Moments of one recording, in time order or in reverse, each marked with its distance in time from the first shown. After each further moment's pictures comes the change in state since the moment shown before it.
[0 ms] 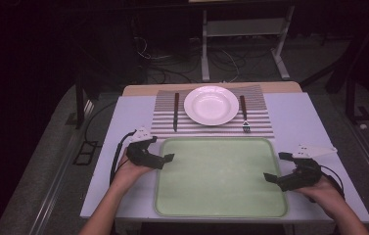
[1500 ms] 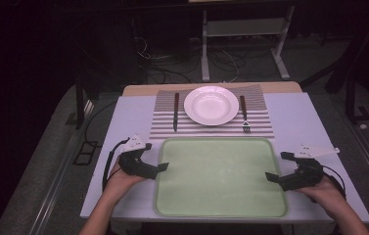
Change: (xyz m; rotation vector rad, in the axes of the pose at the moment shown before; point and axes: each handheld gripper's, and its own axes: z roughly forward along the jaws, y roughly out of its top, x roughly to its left) left arm -0.012 -0.015 -0.028 0.006 -0.018 0.009; right arm -0.001 -0.001 -0.004 -0.004 -0.020 0.001
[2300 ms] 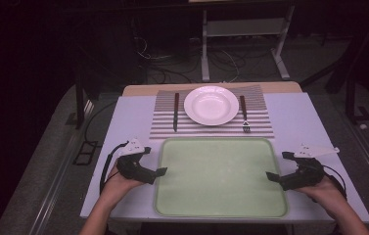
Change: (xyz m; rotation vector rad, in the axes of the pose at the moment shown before) left arm -0.006 -0.005 -0.008 0.030 -0.017 0.009; right arm -0.002 0.000 -0.001 0.016 -0.028 -0.003
